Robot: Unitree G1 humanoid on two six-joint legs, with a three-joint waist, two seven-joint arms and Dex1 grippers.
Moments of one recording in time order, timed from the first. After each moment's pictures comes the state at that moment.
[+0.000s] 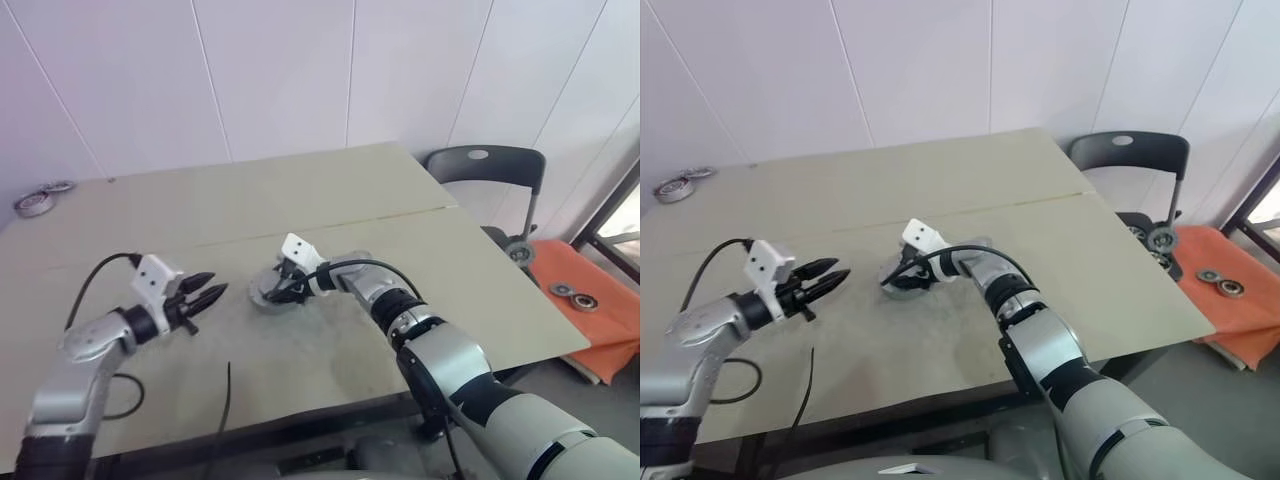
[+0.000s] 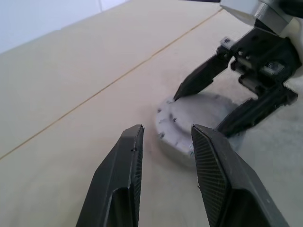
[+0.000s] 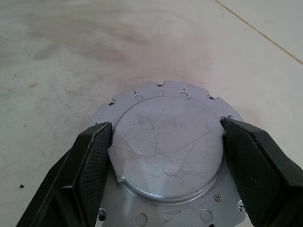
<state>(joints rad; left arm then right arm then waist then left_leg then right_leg) -0.07 0.58 0.16 -0.10 -0.37 0.32 -0.78 -0.99 0.06 0.23 1.22 -0.13 0.00 0.89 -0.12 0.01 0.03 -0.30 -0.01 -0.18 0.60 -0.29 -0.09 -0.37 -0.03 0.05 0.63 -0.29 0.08</state>
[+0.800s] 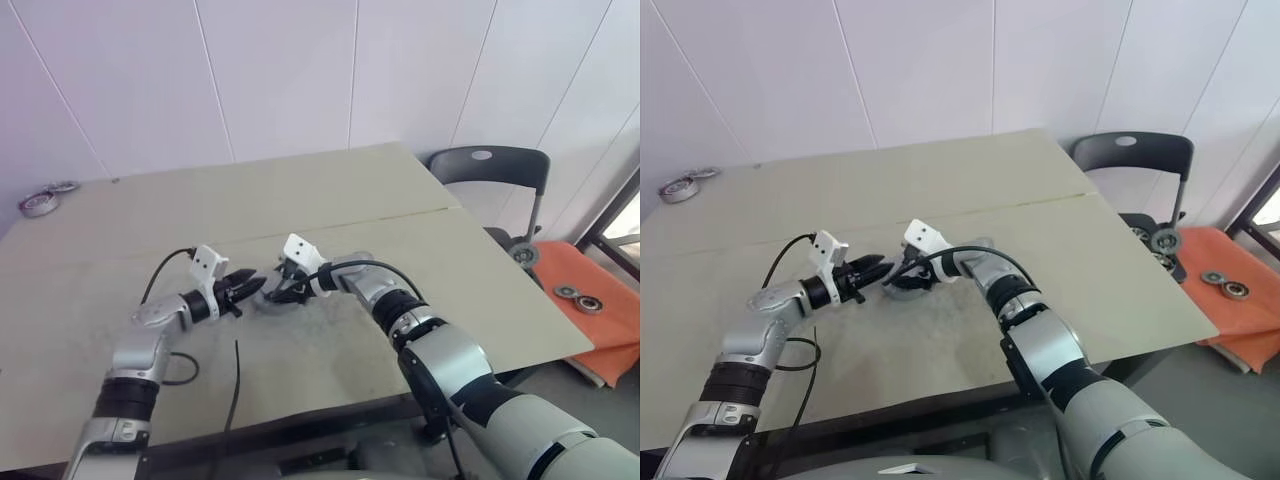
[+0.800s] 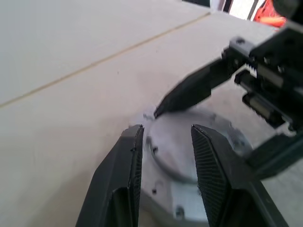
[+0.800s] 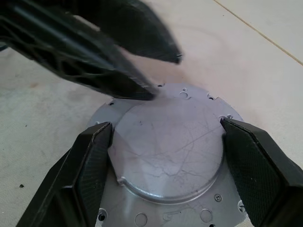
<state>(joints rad) -0.29 0.43 0.05 0.24 -0.34 0.29 -0.80 -0.98 0.05 0.23 1.21 -0.13 0.00 0.89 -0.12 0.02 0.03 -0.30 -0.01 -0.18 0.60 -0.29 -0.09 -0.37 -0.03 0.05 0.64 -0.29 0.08</state>
